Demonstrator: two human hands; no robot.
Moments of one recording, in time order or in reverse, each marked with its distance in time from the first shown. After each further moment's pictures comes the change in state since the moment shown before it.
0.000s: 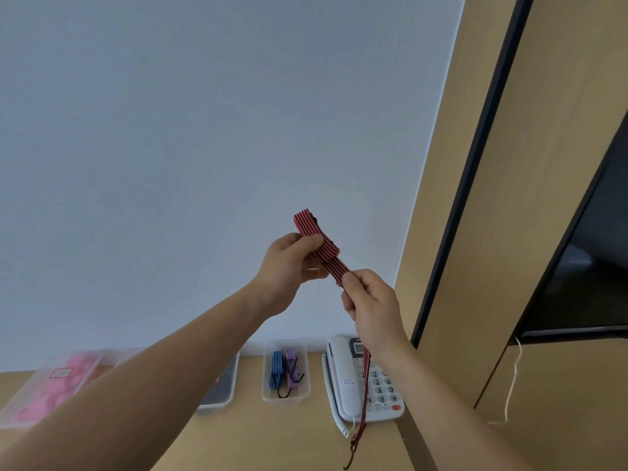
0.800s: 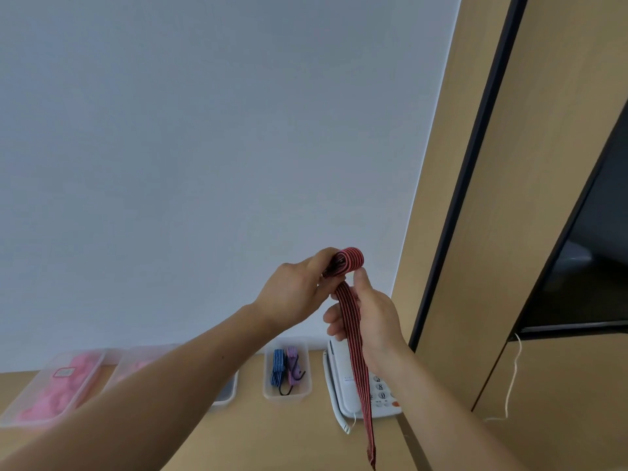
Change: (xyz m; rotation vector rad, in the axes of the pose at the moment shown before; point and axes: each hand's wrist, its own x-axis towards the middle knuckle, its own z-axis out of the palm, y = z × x) left_hand -0.017 -0.026 -0.005 1.180 -0.036 0.790; right_hand -0.013 0.001 0.000 0.379 -0.117 0.311
